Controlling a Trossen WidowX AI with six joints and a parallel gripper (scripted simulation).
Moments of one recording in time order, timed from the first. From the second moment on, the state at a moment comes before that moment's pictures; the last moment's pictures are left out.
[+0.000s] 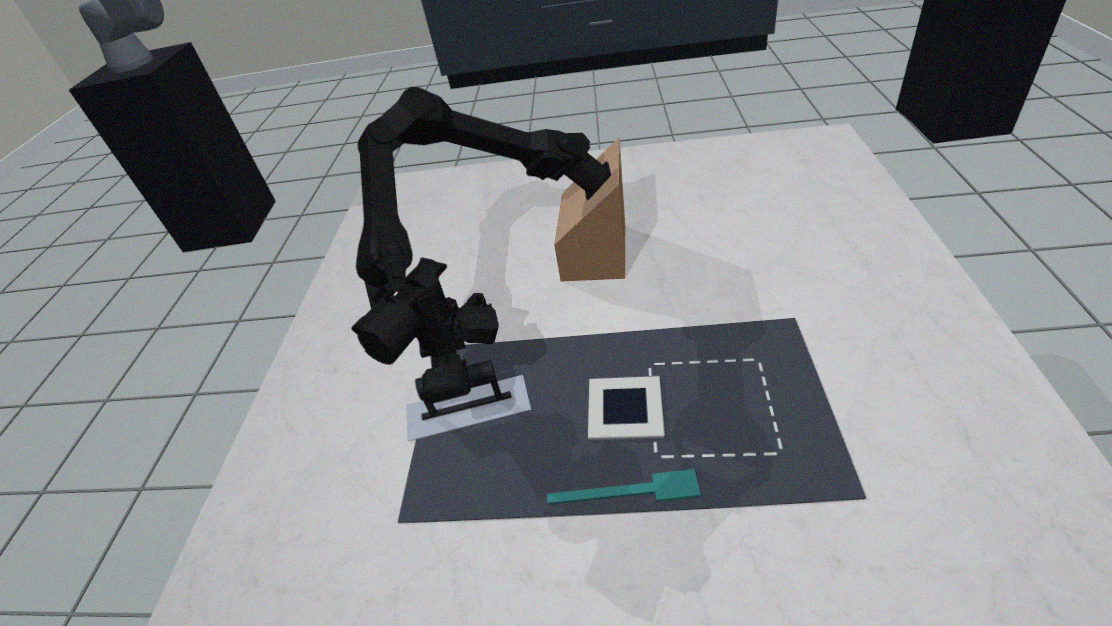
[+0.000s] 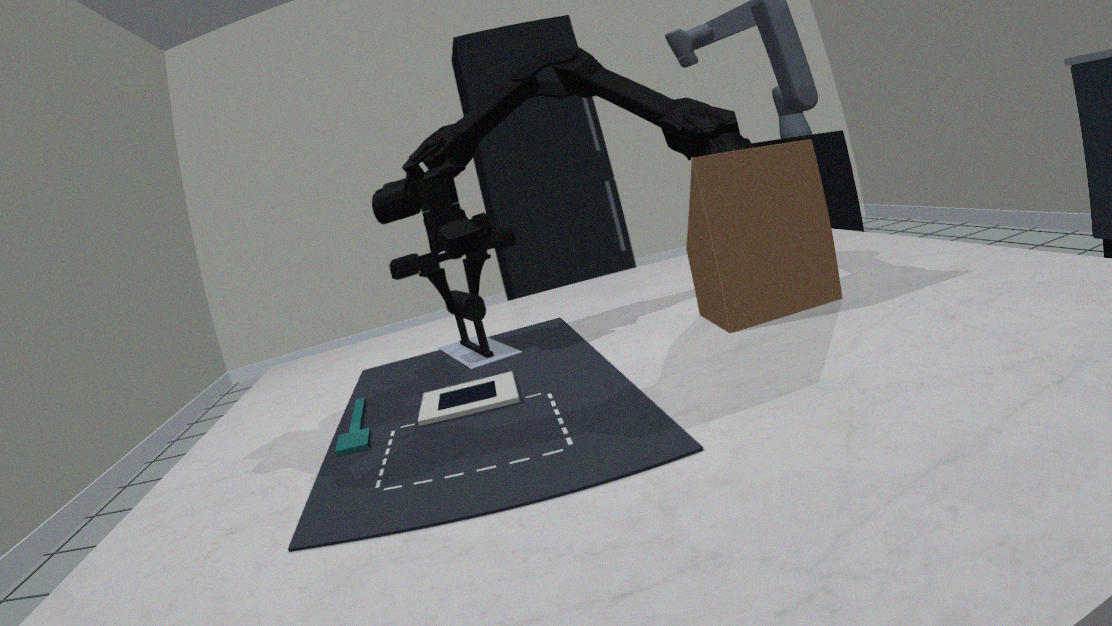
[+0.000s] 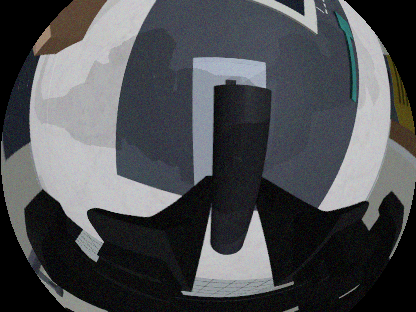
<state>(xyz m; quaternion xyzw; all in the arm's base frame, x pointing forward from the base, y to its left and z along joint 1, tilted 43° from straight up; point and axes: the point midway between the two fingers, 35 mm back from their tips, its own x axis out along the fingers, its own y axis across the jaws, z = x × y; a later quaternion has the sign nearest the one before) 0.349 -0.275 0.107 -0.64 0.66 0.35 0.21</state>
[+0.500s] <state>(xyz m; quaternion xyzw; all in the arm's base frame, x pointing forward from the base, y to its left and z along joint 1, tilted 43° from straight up) 0.349 -0.275 0.107 -0.65 0.63 0.39 0.17</state>
